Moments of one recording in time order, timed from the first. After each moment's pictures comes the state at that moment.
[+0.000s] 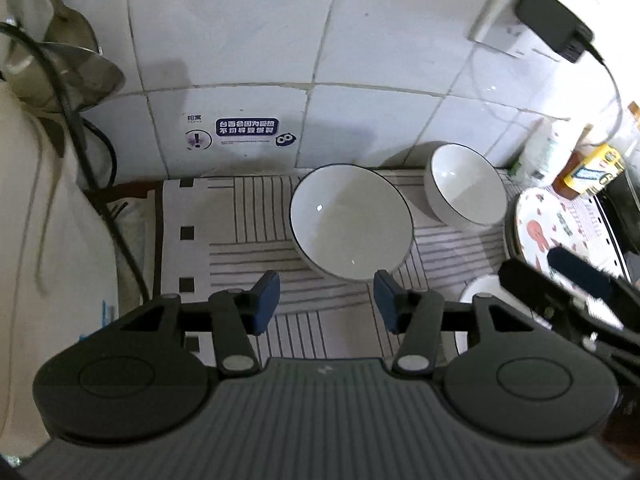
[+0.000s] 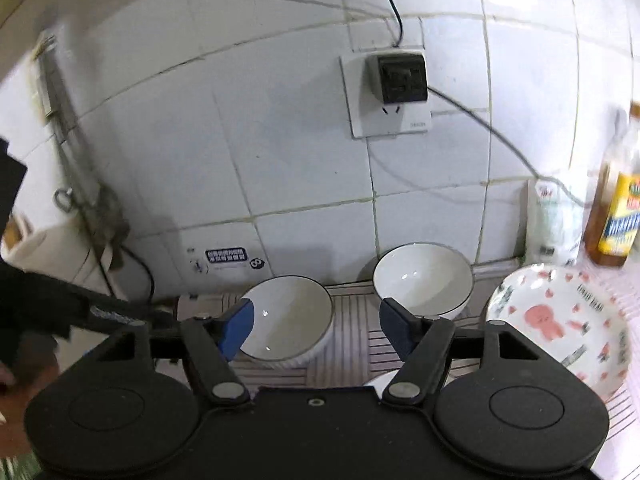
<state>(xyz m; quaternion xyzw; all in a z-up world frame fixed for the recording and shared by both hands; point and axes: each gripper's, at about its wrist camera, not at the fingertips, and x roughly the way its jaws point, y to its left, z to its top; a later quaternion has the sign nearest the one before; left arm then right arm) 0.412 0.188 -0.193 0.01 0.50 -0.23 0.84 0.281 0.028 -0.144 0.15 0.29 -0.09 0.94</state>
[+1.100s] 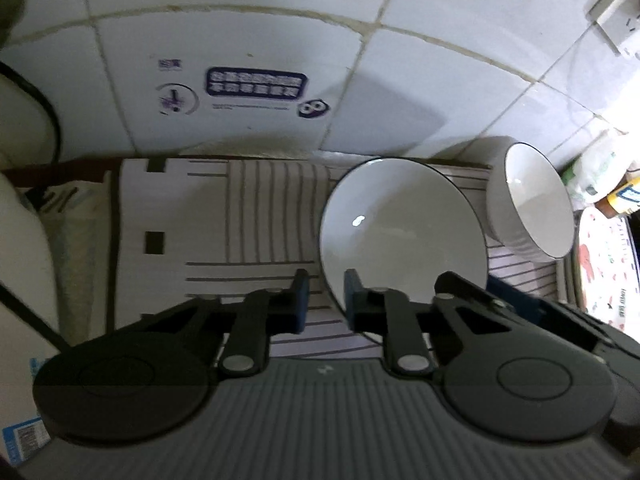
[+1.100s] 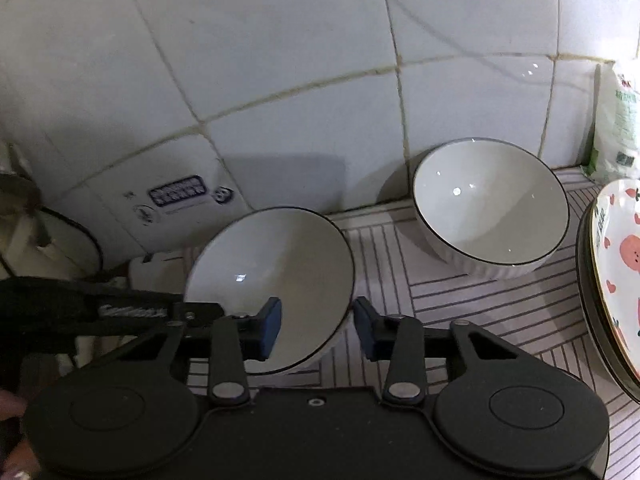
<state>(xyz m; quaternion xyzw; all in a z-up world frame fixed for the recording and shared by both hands) 0.488 0.169 -0.273 -0.02 0.56 -0.22 0.80 0.392 0.026 -0.235 0.20 0.42 -0.10 0.88</state>
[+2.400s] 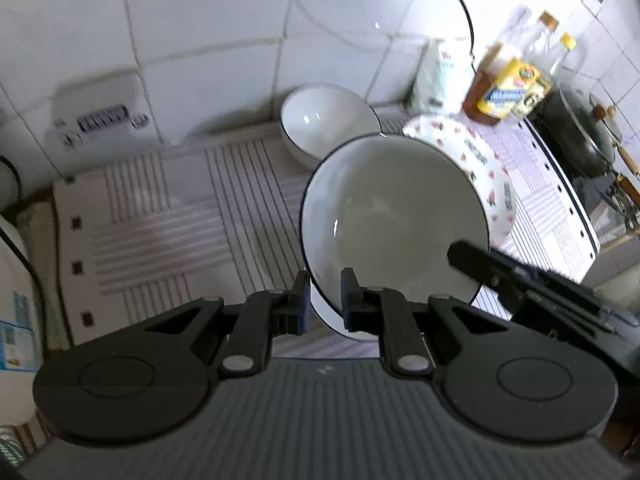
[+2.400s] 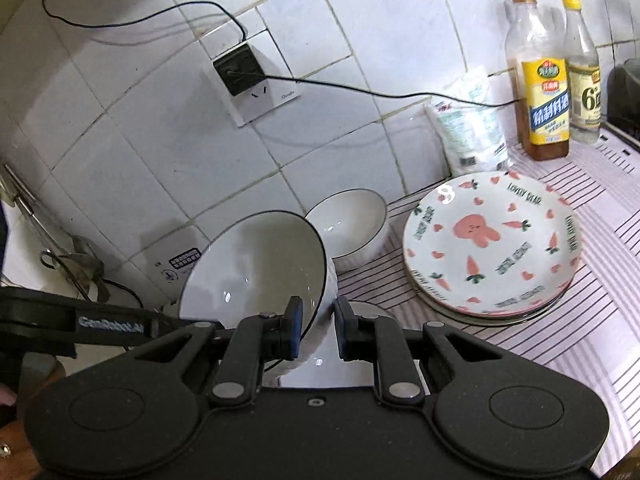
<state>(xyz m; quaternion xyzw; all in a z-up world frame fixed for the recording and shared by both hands) 0.344 0.088 -0.170 0.07 0.53 -0.33 0.78 0.207 -0.038 -0.155 0.28 0.30 -0.13 0.90</state>
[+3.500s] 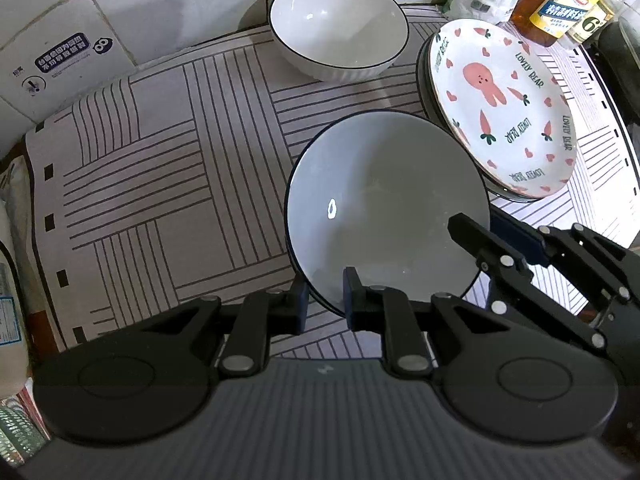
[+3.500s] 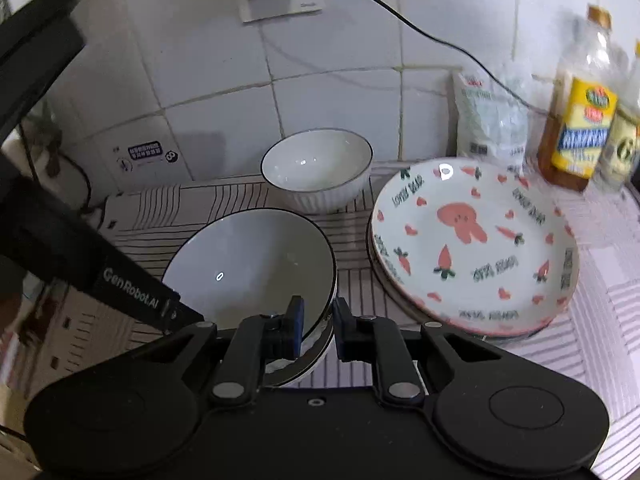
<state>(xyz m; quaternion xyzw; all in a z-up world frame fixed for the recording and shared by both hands) 0.348 0.036 -0.230 0.14 0.63 -0.26 0.72 0.233 -0.048 -0.200 0.11 0.40 -0.09 0.90</state>
